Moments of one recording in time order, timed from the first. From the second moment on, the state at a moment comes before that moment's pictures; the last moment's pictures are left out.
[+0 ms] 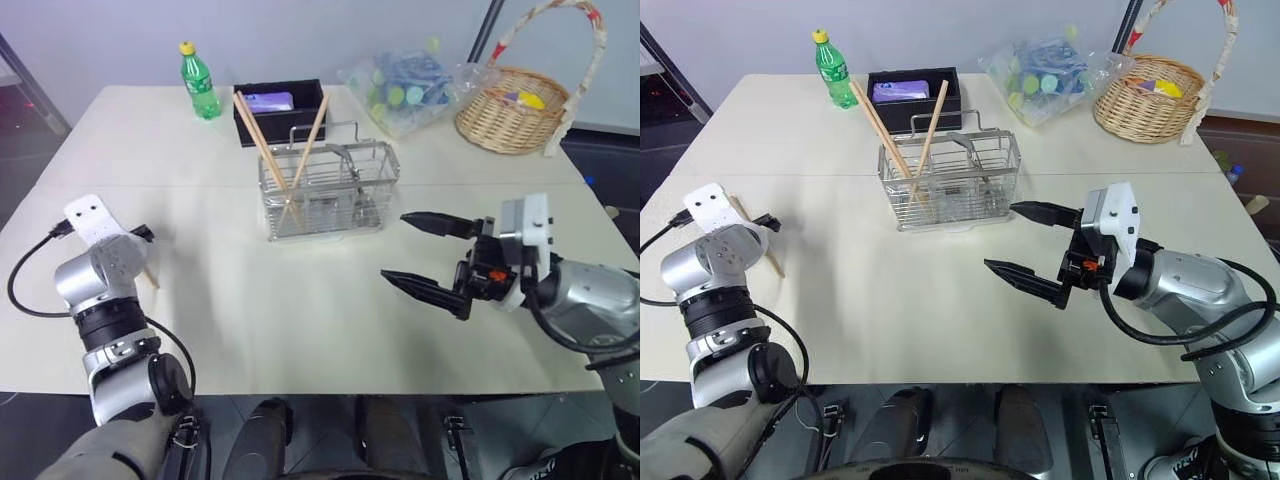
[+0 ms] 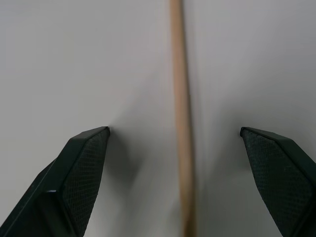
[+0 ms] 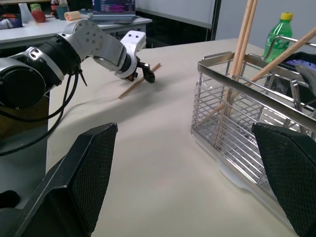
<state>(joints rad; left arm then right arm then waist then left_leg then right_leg) -0.69 0.31 0.66 0.21 -0.25 1.04 0.42 -0.16 -0.80 -0.21 -0.62 0.85 0.56 0.79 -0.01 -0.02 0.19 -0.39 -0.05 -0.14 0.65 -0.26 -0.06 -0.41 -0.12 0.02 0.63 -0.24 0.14</state>
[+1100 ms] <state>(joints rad) -0.66 0.37 0.60 0.25 -0.23 0.95 0.31 -0.15 -0.80 -0.26 -0.60 0.85 0.56 0.77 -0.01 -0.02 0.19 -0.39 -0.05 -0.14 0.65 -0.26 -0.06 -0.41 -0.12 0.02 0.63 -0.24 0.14</state>
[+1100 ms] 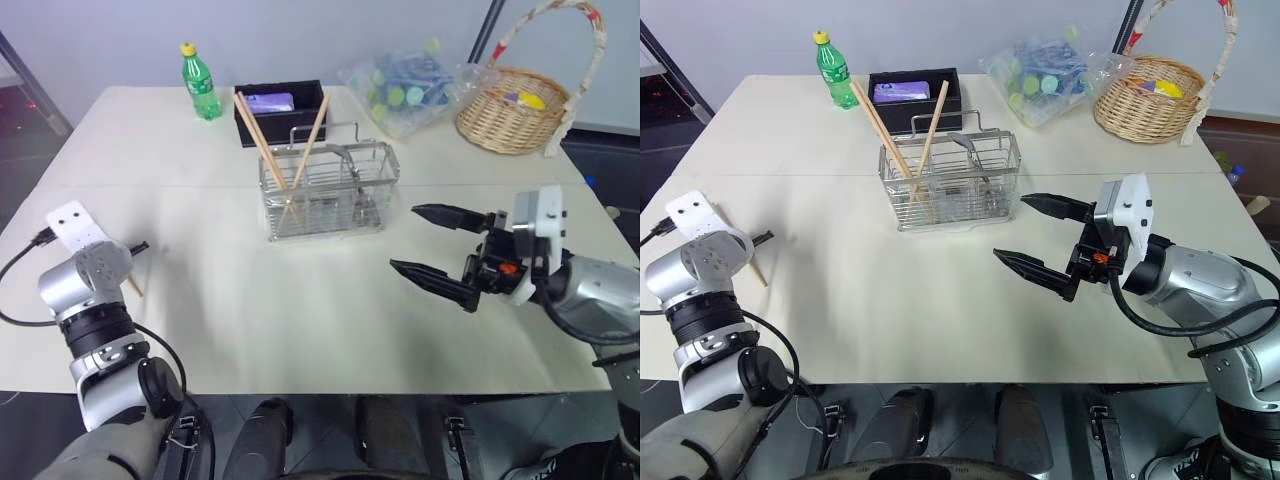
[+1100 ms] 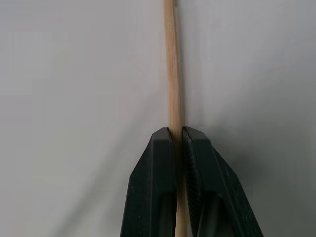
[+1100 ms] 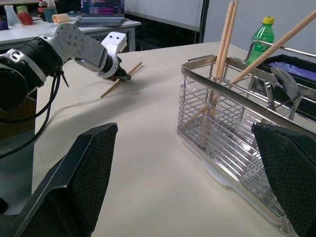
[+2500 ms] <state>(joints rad) -1.07 0.30 0.36 0.44 -0.74 0.34 -0.87 -0.15 -0.76 -0.28 -0.63 0.85 0.55 0.69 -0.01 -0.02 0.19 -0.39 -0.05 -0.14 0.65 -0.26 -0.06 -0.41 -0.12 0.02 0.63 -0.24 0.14</state>
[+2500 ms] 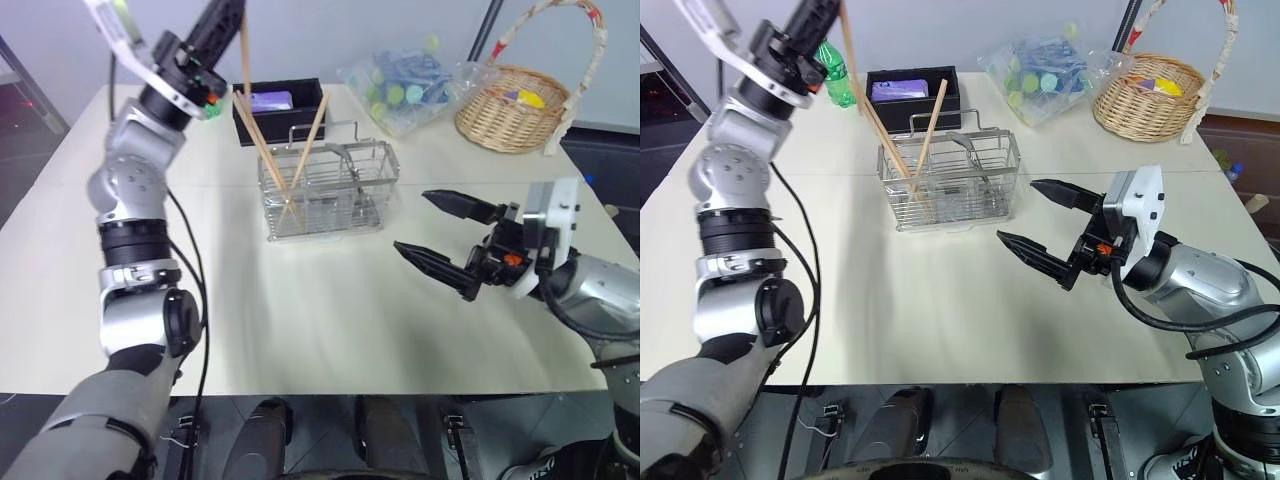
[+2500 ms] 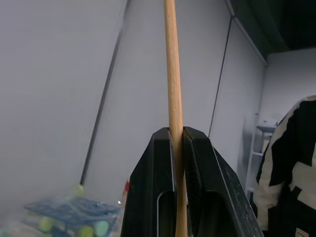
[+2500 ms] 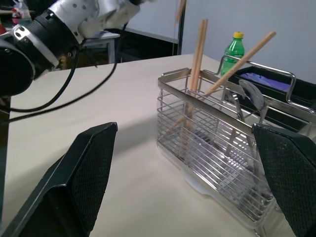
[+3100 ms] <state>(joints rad) -0.89 0.20 0.25 0.46 -0.58 0.19 -0.85 -0.15 -0.74 -0.27 -0.64 0.84 0.55 0.65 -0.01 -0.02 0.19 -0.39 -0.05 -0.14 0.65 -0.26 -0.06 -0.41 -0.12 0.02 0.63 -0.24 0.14</state>
